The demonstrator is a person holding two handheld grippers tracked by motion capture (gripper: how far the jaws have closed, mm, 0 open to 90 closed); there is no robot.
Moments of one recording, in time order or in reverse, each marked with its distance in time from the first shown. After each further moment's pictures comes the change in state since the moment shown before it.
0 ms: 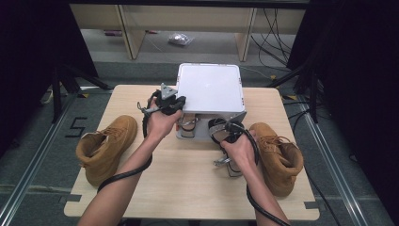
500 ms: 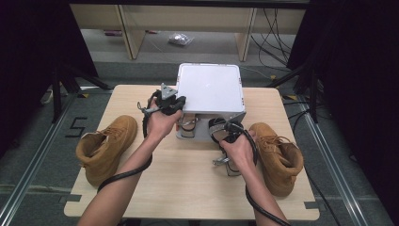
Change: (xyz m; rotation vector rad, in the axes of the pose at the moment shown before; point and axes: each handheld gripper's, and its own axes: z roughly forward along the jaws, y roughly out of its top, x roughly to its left) left arm 0.000 0.000 0.000 -0.002 -0.001 0.002; right arm 0.005 0.002 0.006 0.009 0.009 0.061
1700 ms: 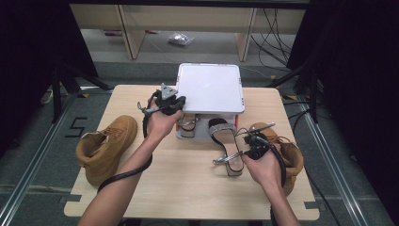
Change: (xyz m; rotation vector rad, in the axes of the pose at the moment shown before) left arm 0.000 0.000 0.000 -0.001 0.003 -0.001; right arm -0.044 -0.078 -0.074 -0.194 0.142 -0.139
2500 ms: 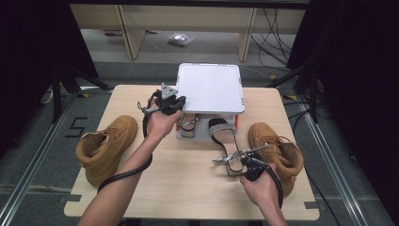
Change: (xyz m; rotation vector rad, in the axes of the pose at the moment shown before) left arm 0.000 0.000 0.000 0.002 -0.004 0.002; right arm 0.004 -0.050 0.030 0.071 -0.016 -0.060
